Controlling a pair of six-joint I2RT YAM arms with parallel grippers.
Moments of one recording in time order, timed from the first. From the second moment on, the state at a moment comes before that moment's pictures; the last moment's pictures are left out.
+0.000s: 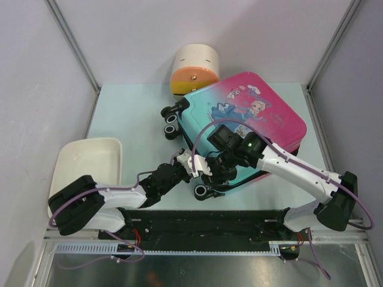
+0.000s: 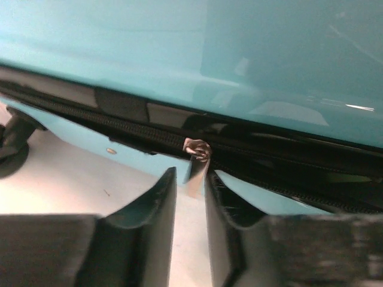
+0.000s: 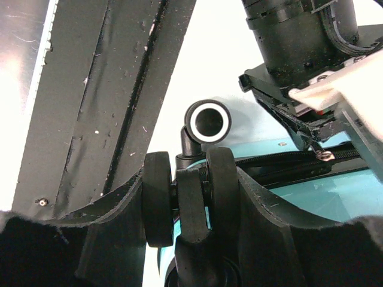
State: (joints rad) left arm -0.95 1.31 0.33 0.77 -0.22 -0.01; right arm 0.95 1.40 1.35 -1.01 -0.52 -0.86
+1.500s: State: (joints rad) left arm -0.29 1.45 0.52 0.67 0.38 -0.29; right arm 0.92 1.22 1.22 -1.12 -0.53 -0.94
